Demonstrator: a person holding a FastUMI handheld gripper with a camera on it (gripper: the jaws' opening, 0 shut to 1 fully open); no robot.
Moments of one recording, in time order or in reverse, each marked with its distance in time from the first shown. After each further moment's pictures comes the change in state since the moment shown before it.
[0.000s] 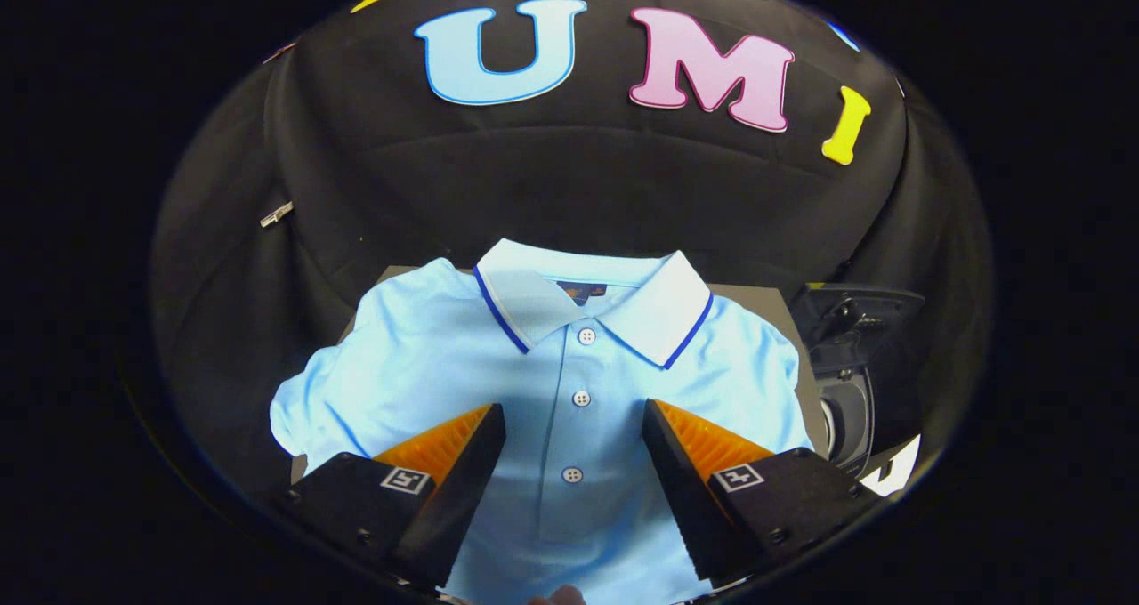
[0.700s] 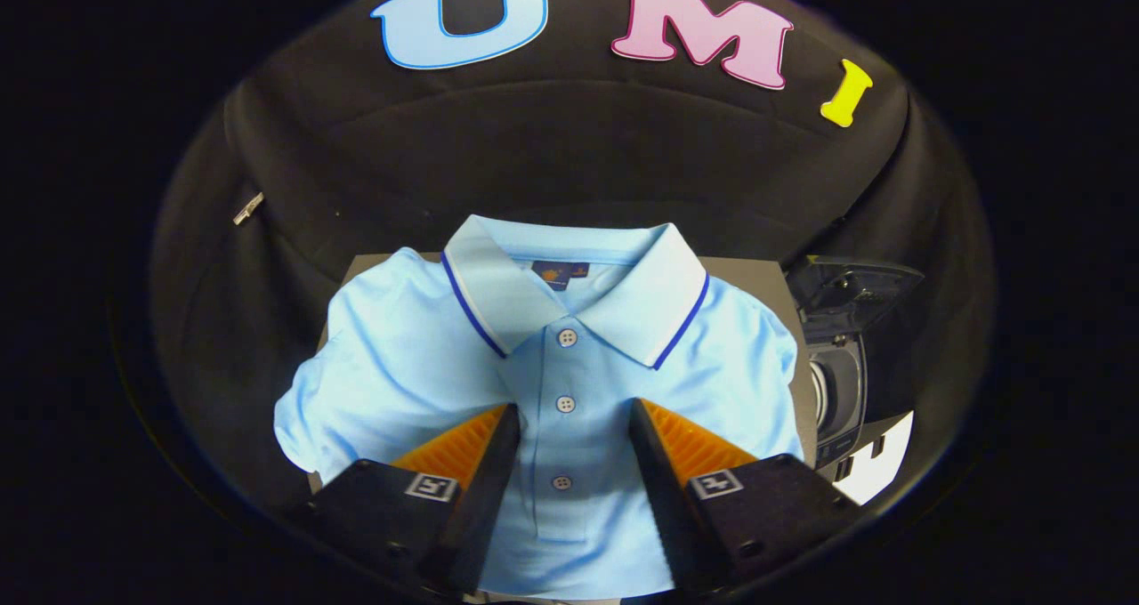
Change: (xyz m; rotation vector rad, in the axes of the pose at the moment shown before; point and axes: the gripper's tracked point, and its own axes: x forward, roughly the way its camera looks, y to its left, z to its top) arm 0.003 -0.013 -0.002 0.034 0.204 -0.070
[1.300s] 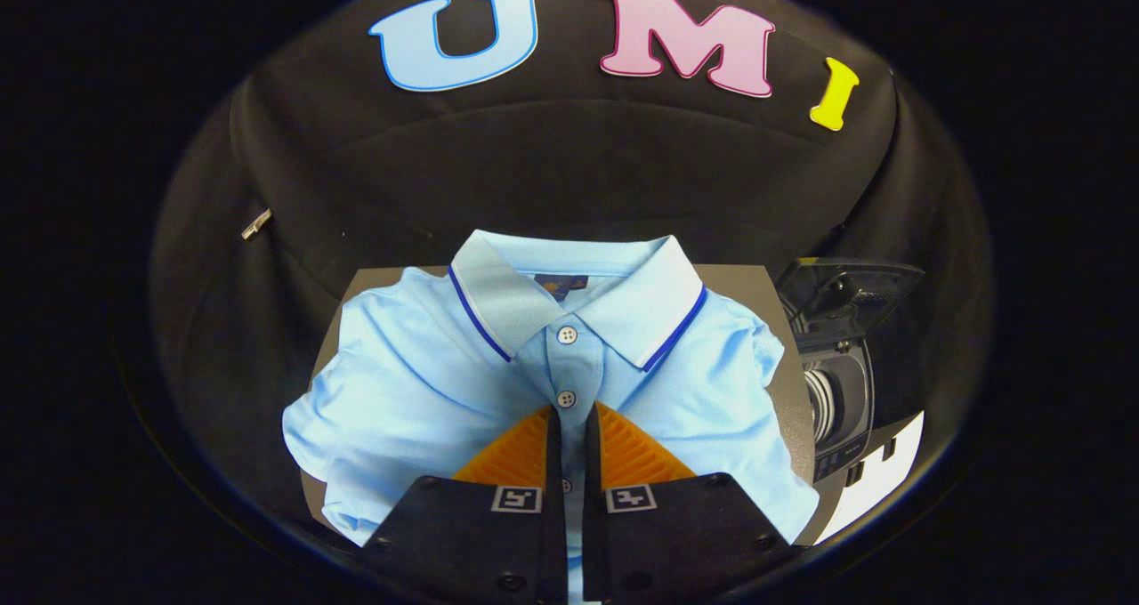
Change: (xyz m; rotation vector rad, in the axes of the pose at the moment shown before) arm -0.008 0.002 0.001 0.033 -0.108 0.042
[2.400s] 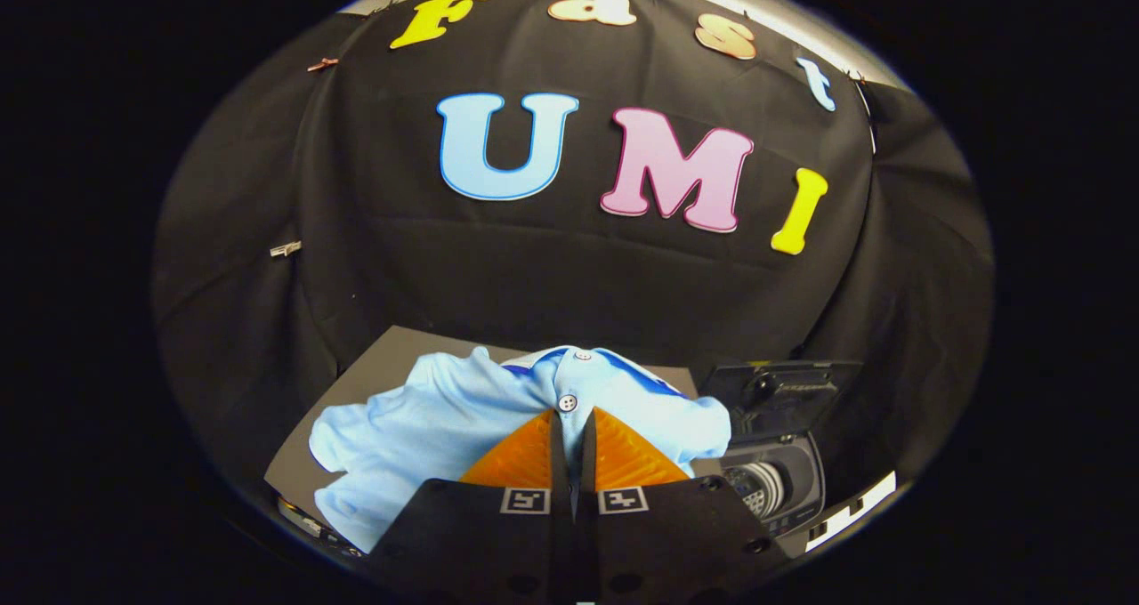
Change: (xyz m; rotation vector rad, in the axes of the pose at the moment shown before) arm -0.102 -0.024 0.041 -0.168 -0.505 -0.048
